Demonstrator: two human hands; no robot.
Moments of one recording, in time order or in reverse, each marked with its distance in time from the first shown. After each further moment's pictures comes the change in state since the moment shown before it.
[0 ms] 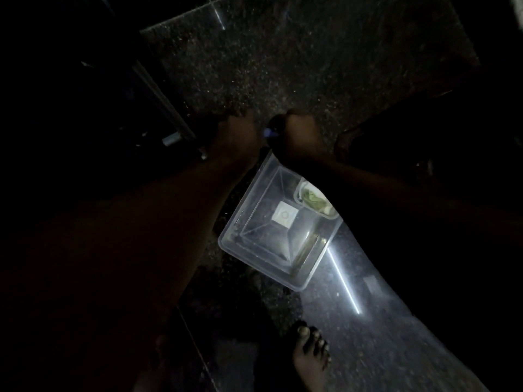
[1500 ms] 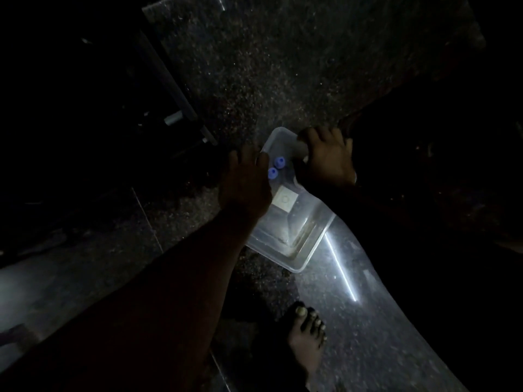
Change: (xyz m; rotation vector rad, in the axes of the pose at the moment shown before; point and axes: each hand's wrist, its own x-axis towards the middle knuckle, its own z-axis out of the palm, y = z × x) left_hand -0.107 0.000 0.069 -0.064 0.221 0.113; right_hand -0.091 0.037 0.005 -0.267 0.138 0.018
